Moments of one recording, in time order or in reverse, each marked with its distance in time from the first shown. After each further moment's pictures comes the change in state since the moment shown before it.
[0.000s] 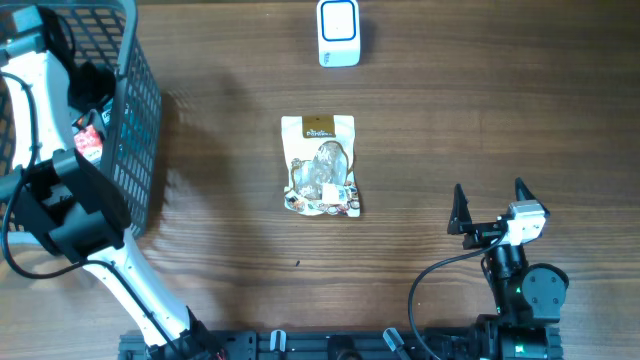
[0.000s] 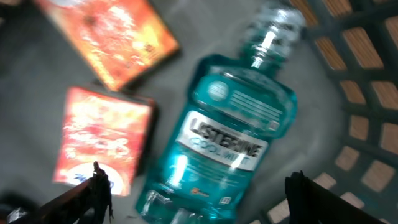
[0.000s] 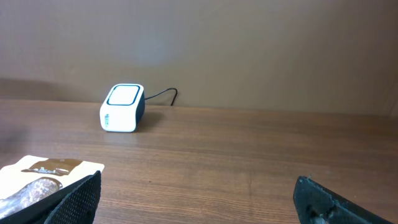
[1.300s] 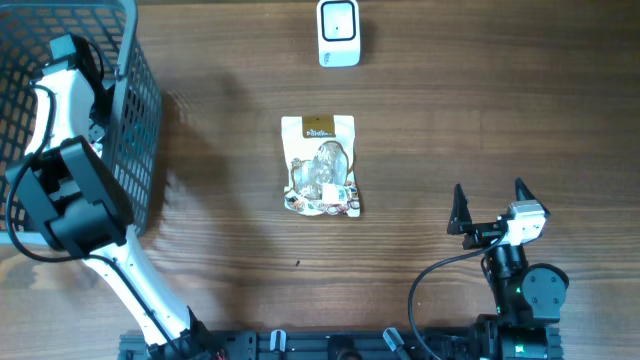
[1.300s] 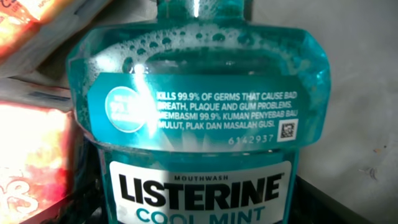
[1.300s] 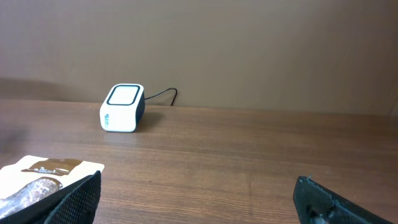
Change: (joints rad) left arm -0.014 0.024 -0.221 0.190 0.027 0.029; right arm 0.000 0.000 0.000 0.000 0.000 0.000
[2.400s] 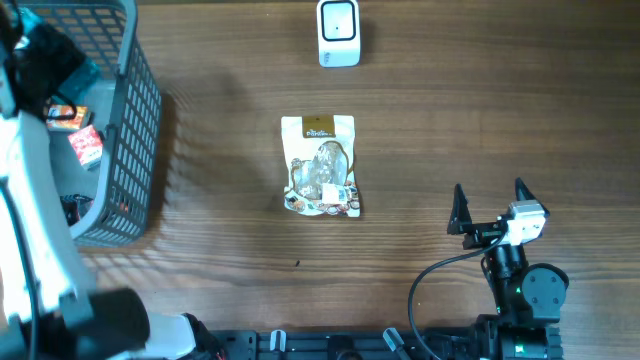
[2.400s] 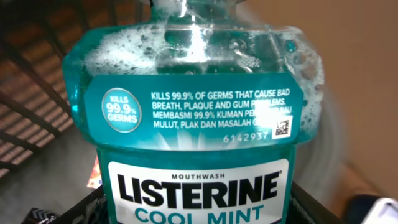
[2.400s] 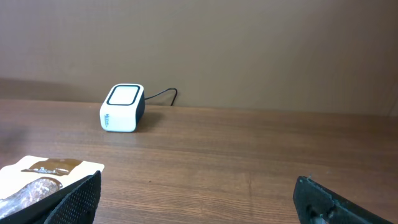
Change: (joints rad) left arm -0.002 -0.644 -0.005 0.056 0.009 0.000; right arm 0.000 0.000 0.000 0.000 0.000 0.000
